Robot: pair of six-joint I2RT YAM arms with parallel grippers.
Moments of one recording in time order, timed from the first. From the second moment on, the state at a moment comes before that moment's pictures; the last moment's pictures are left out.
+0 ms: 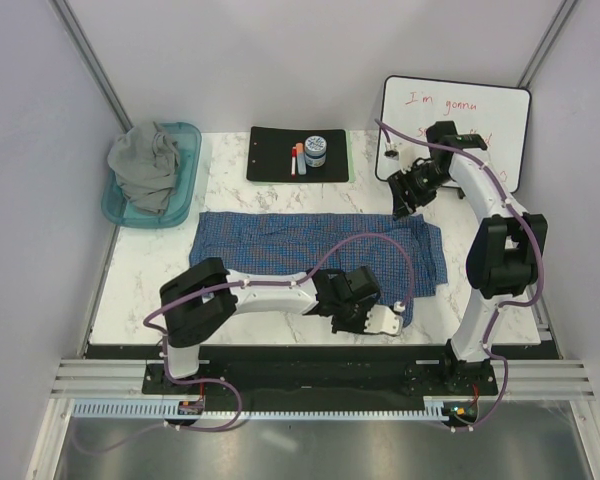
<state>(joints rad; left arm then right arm) -1.22 1.87 1.19 -0.40 0.27 0.58 0.06 1.91 1.72 -1.13 -0.48 -0.55</state>
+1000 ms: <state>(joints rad) -0.51 2.00 1.52 -0.52 0.73 0.02 0.02 1.97 1.77 -1.18 -0.59 -0.61</state>
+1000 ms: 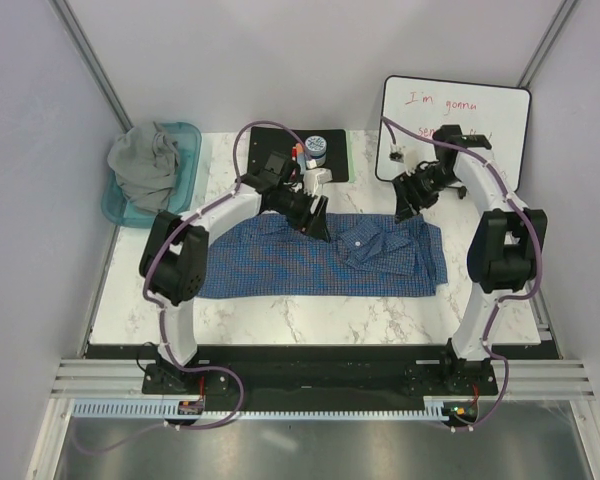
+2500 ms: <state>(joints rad) -0.30 1.57 1.11 -0.41 0.79 -0.15 0.36 1.89 1.47 -0.92 -0.33 -0.49</state>
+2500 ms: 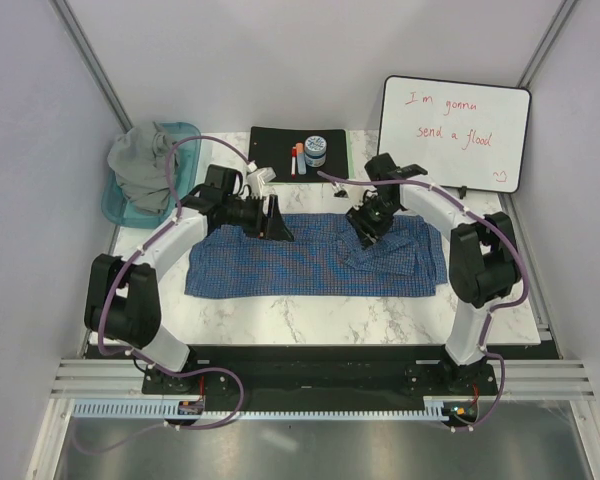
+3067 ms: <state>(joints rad) -0.27 1.57 1.09 -0.41 0.79 -0.13 0.47 1.95 1.48 -0.84 -0.18 -0.39</state>
